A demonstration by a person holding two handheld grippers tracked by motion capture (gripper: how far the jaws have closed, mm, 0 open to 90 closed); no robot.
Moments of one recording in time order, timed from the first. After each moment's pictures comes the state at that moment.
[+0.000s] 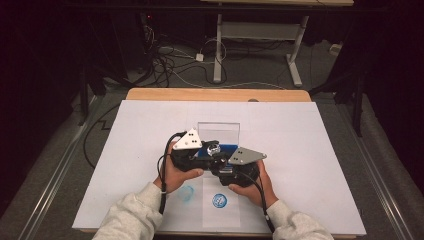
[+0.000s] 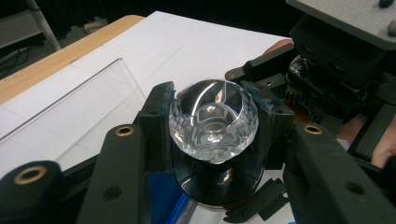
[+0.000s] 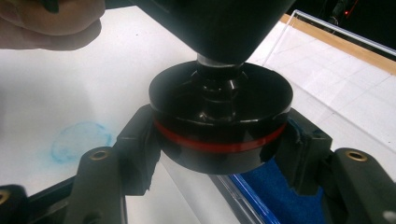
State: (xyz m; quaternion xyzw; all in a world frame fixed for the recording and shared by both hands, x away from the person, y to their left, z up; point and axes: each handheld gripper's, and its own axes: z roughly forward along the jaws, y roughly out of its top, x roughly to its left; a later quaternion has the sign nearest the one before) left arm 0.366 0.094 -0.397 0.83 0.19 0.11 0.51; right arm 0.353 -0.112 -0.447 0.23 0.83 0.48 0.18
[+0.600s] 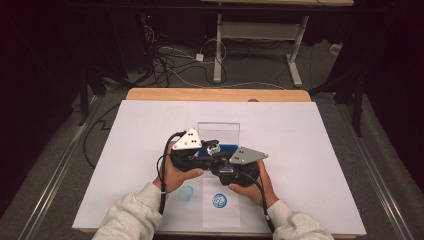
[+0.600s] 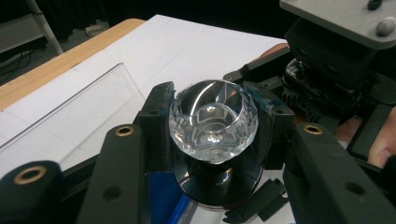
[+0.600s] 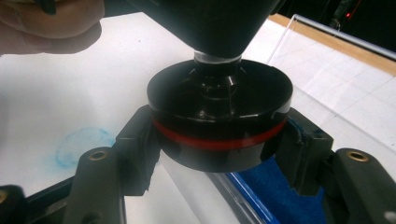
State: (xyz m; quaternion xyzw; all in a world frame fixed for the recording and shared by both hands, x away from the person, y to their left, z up) left arm 0.365 0.095 -0.393 0.83 0.18 0.11 0.51; right arm 0.354 -0.113 -0.447 0.23 0.82 0.49 0.18
